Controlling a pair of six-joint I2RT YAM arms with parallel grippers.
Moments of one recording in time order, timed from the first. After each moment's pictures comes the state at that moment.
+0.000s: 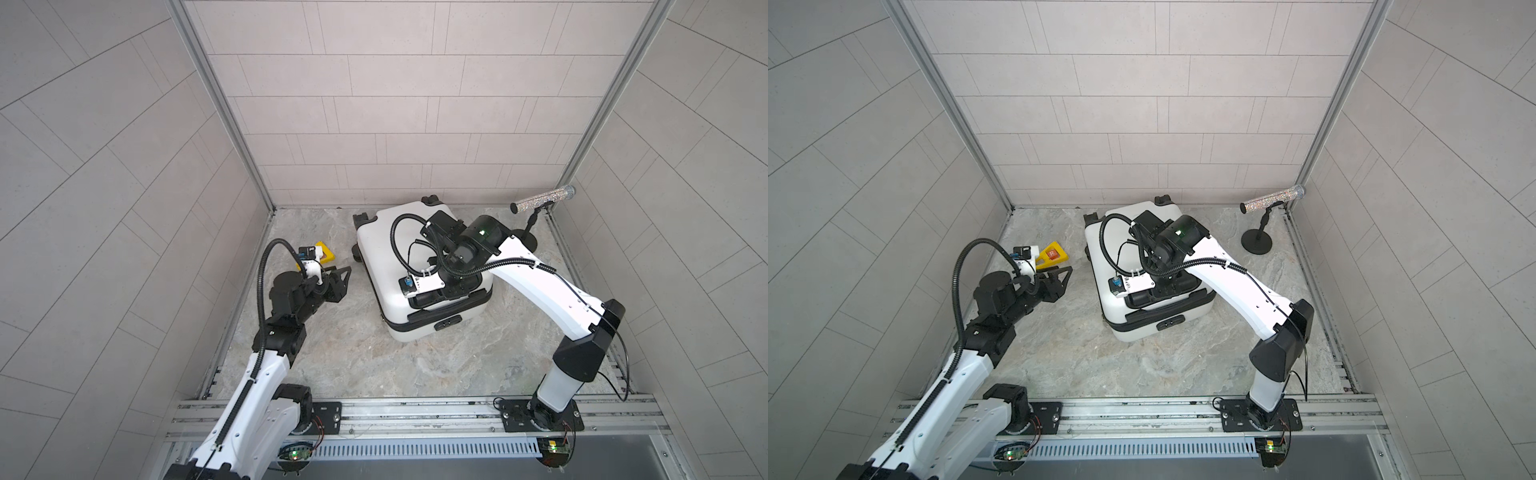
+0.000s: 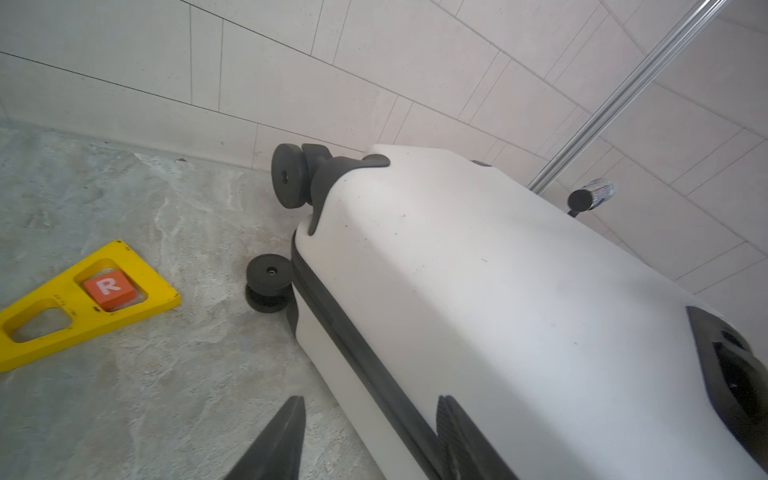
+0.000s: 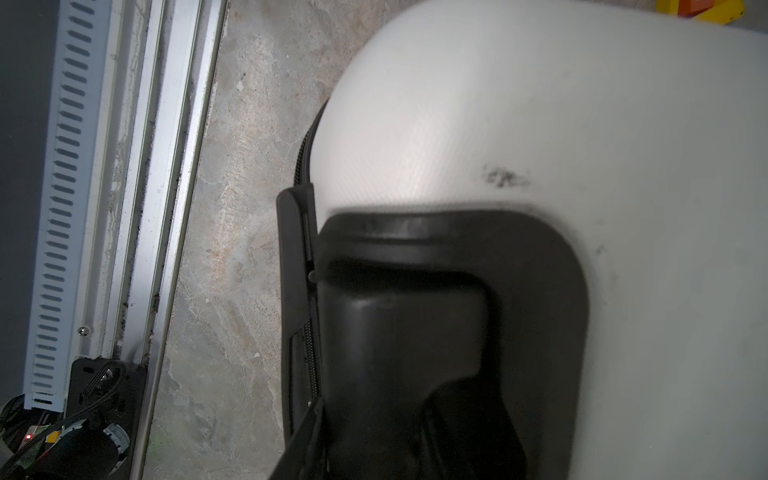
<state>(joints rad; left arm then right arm) -0.12 0.76 0.46 0.05 0.37 -0.32 0.75 1.73 1.96 -1.51 -0.16 -1.06</state>
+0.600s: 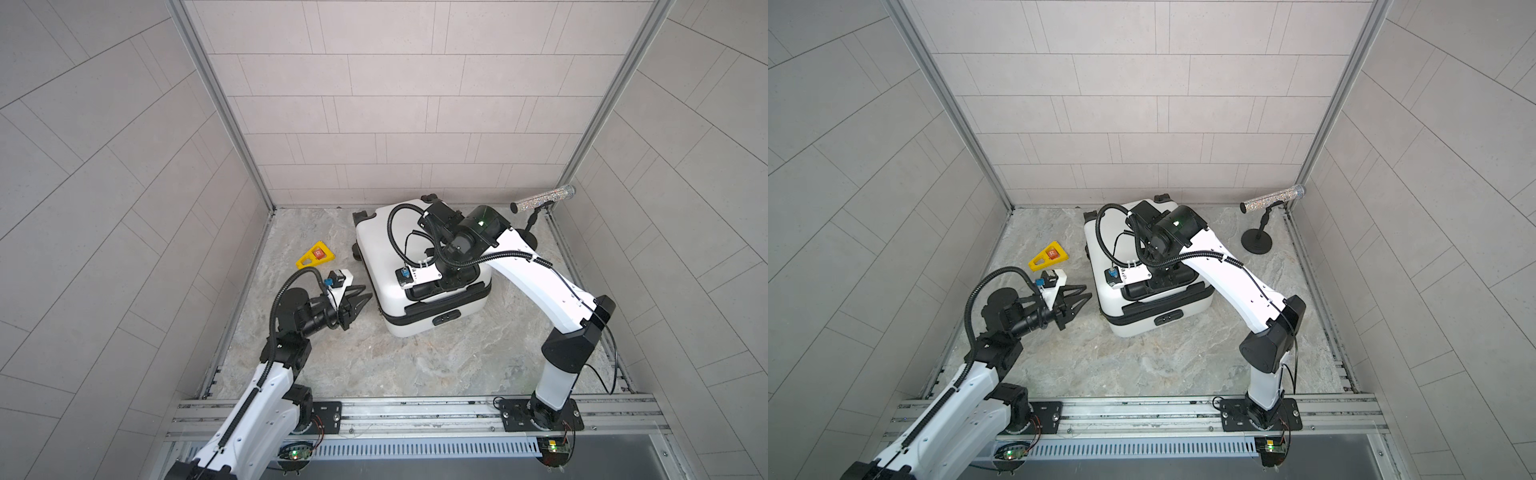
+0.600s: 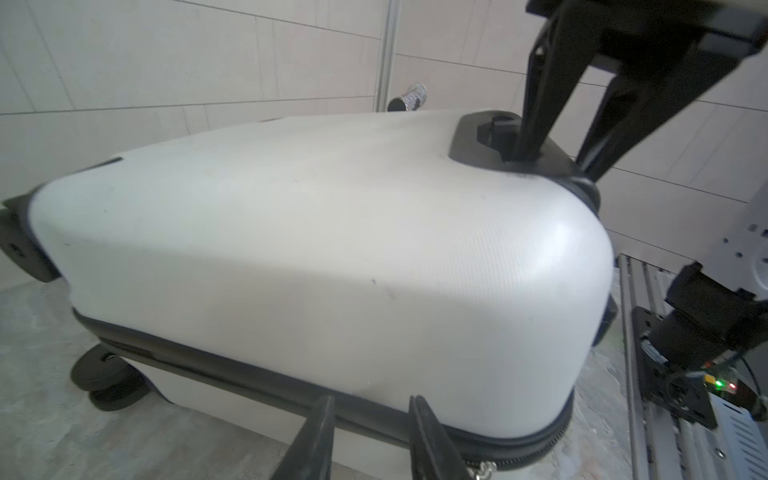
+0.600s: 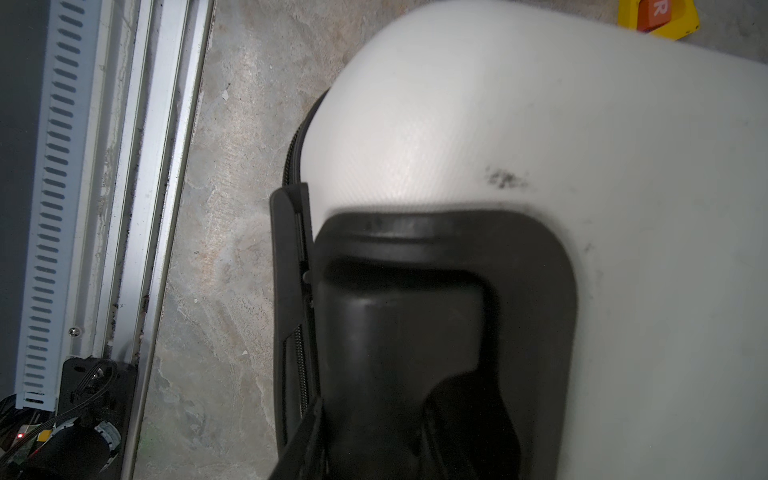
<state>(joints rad) -0.20 0.74 0.32 0.20 0.77 0.05 0.74 1.79 2.10 -1.57 -0.15 -1.07</state>
